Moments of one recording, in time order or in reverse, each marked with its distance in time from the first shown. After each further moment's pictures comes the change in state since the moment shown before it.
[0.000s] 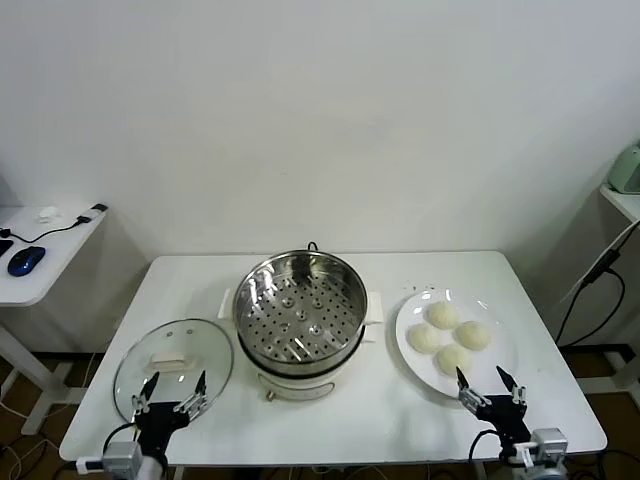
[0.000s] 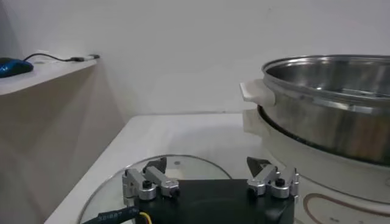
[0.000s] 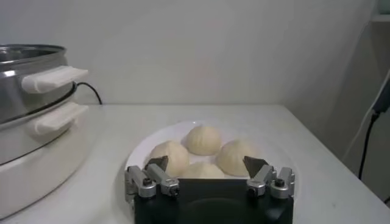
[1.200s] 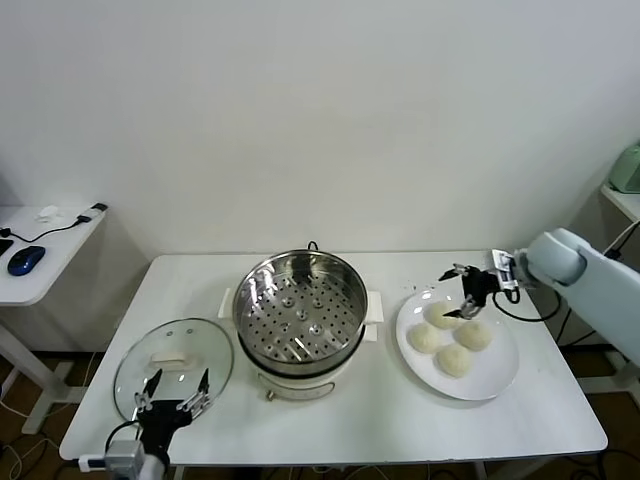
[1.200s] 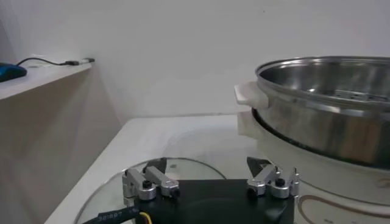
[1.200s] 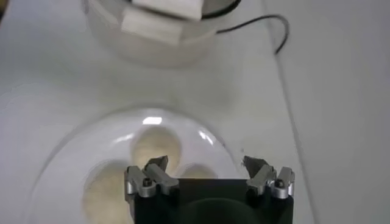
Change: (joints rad) left arm -0.002 -0.003 -0.001 -0.004 0.015 -0.002 0.012; right arm 1.745 -0.456 -1.546 -0.862 -0.247 0.206 -1.183
